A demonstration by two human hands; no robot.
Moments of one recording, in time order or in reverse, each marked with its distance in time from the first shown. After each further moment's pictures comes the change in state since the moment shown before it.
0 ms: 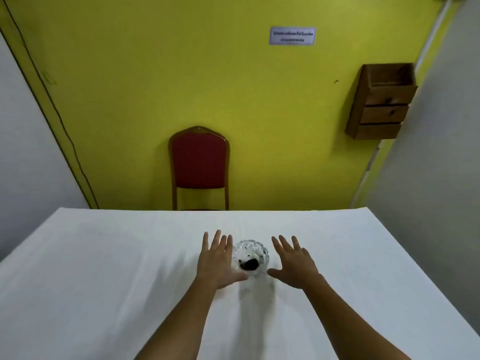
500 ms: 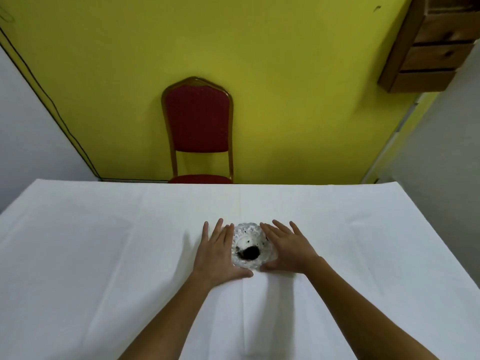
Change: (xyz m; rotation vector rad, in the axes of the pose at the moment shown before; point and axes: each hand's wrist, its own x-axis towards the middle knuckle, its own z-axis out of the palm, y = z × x) left_hand 0.049 0.005 0.059 -0.070 0.060 0.034; right_hand 0.077 0.030 0.039 -0.056 -0.103 -0.311
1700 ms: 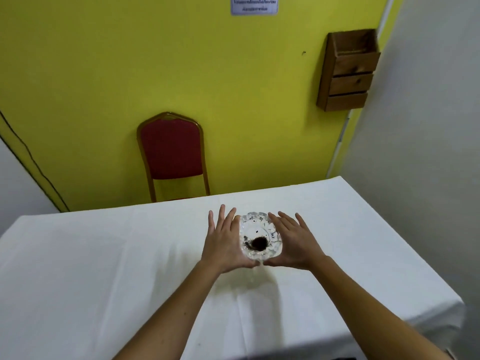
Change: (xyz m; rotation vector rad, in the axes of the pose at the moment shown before) left_hand -0.047 0.051 -0.082 -0.015 0.140 0.150; right_hand -0.112 -0.028 -0.030 0.054 0.456 0.125
